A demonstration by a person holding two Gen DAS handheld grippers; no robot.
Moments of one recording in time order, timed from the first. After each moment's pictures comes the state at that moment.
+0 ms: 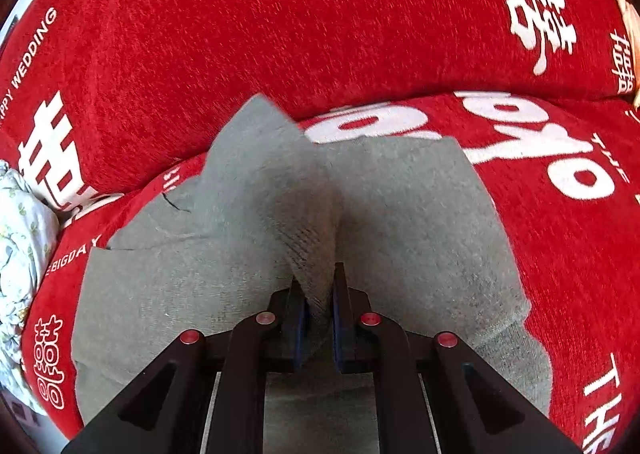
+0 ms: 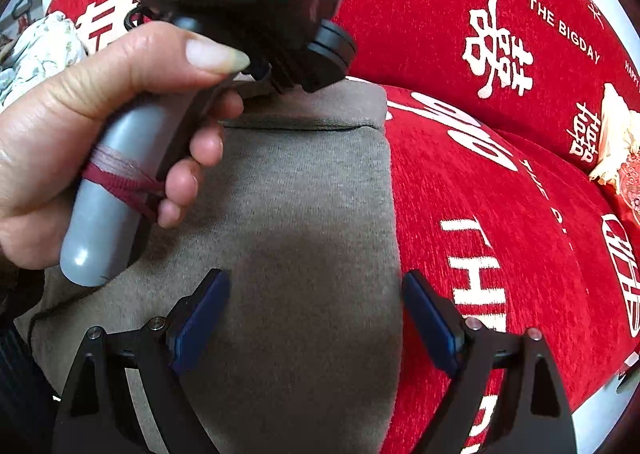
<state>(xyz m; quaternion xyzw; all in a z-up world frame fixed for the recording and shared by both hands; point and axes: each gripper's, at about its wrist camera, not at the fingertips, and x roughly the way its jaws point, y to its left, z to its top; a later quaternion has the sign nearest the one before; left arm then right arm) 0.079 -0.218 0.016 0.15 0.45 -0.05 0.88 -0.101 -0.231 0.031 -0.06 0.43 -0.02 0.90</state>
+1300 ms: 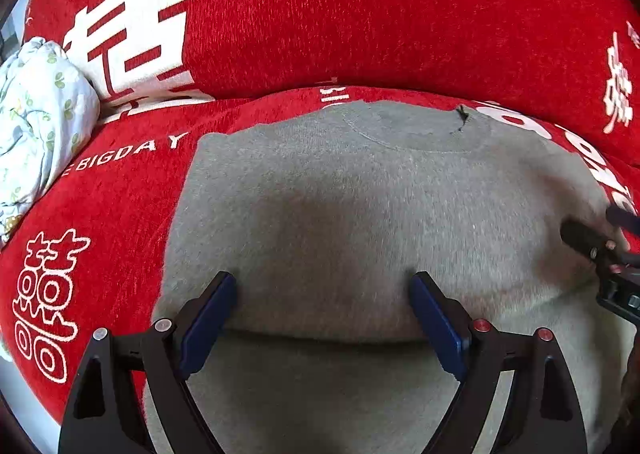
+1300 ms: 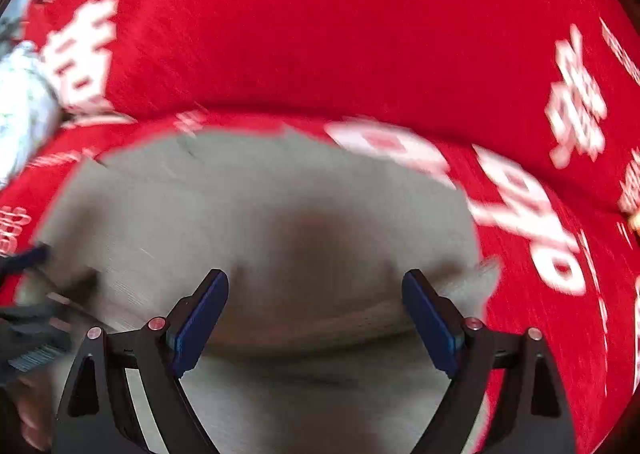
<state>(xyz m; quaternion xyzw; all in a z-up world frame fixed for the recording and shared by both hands) 0.062 0.006 0.002 0.02 0.47 -0.02 0.88 0.080 -0.196 0.047 -0.02 0.46 -0.02 0.89</state>
